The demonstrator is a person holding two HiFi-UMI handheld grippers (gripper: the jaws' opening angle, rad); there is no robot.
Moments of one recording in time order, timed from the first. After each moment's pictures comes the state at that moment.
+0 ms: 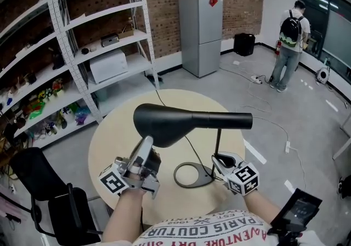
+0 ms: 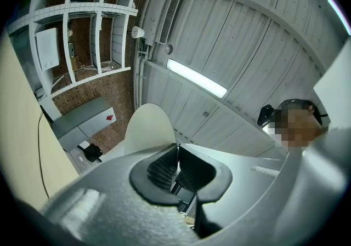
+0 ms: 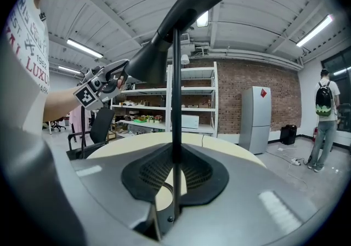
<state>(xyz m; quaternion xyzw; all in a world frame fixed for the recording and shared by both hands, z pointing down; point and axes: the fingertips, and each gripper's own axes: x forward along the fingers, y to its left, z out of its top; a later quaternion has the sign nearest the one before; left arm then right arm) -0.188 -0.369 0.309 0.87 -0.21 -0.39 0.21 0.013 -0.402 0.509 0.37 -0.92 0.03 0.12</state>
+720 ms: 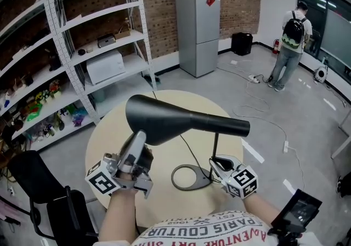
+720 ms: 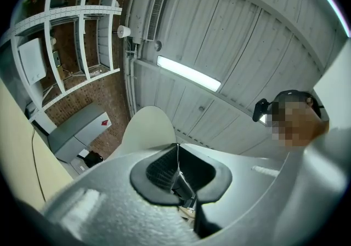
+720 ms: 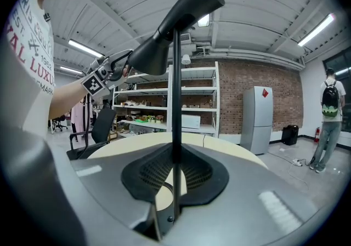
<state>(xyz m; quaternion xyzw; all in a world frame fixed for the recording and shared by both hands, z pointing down) -0.189 -0.364 0.267 0.89 -0.22 -0.37 0.16 0.010 -0.396 0.509 0.37 -0.92 0.02 0.12</state>
